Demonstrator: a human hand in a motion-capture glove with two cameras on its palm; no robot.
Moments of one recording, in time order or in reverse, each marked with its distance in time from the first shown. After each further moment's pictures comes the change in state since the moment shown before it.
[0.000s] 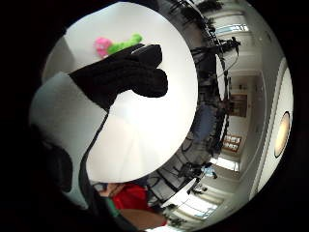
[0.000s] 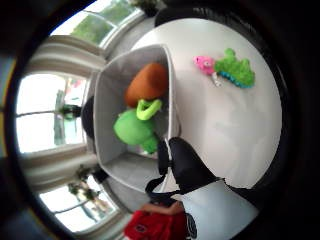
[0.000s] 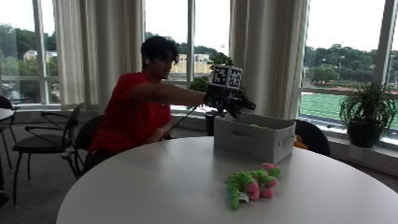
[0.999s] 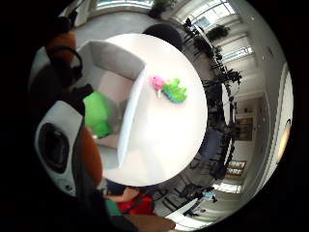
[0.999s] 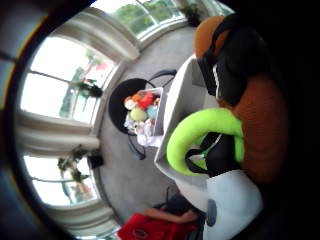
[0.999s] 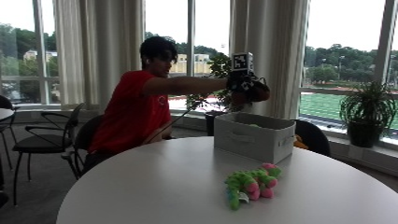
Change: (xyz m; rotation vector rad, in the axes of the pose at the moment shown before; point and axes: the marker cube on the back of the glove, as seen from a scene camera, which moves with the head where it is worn) arm -0.163 0.036 -0.083 0.201 -0.092 -0.675
